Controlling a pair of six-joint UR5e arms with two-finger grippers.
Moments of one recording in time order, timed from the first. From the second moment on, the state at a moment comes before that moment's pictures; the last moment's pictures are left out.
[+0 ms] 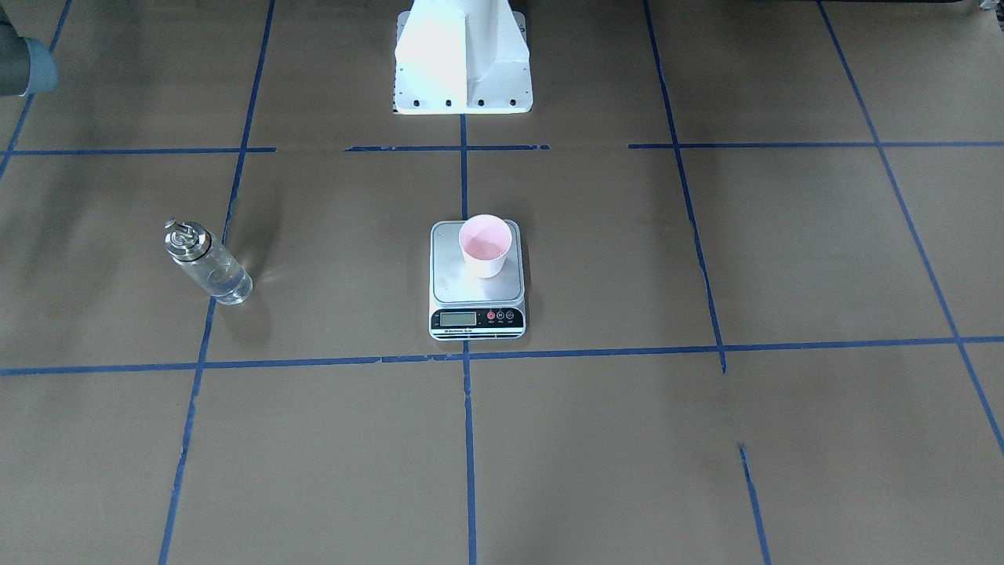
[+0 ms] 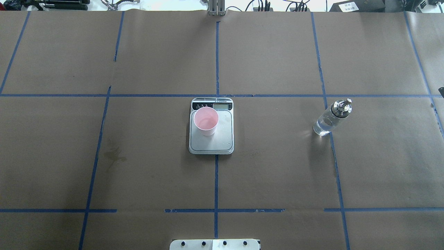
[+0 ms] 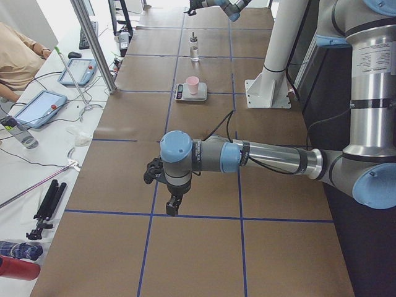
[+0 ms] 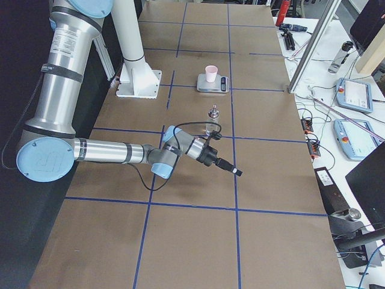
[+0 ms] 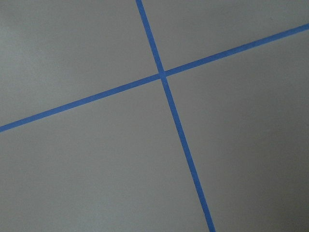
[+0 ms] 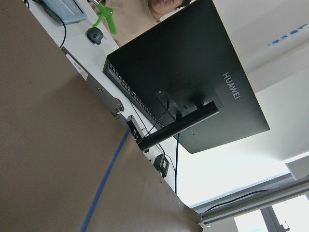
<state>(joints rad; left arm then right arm) -1.61 -1.48 -1.79 -1.47 -2.30 0.32 0.93 -1.81 1.64 -0.48 1.04 0.15</state>
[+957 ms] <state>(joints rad) -1.61 -1.48 -1.79 -1.47 -2.30 0.32 1.46 -1.58 1.64 -1.24 2.11 0.14</state>
